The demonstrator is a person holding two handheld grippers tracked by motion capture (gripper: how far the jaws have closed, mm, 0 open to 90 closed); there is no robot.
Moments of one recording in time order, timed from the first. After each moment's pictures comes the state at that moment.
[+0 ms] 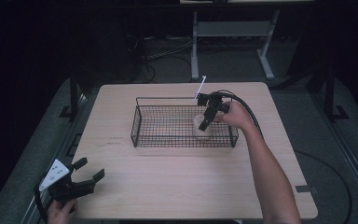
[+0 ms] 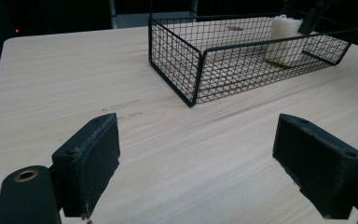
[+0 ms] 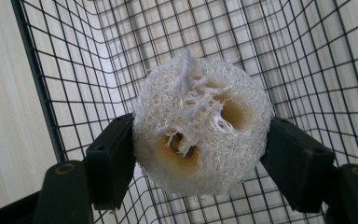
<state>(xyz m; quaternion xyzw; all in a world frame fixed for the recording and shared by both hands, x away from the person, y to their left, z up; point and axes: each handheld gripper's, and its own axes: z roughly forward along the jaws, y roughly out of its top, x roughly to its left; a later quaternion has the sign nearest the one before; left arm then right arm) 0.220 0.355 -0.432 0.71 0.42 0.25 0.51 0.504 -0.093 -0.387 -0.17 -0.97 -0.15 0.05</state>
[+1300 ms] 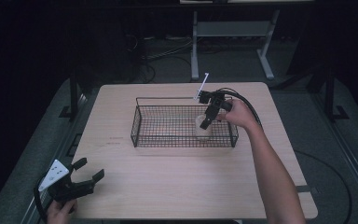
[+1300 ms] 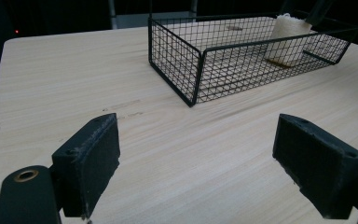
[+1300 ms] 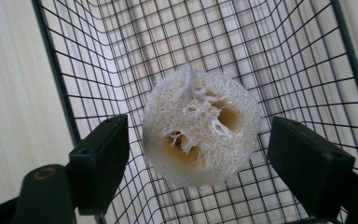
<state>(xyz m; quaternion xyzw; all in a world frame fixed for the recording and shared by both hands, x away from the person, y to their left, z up) 0.220 0.354 -0.432 0.71 0.42 0.25 0.51 0.499 -0.100 -0.371 -0.18 -0.97 -0.15 0.03</state>
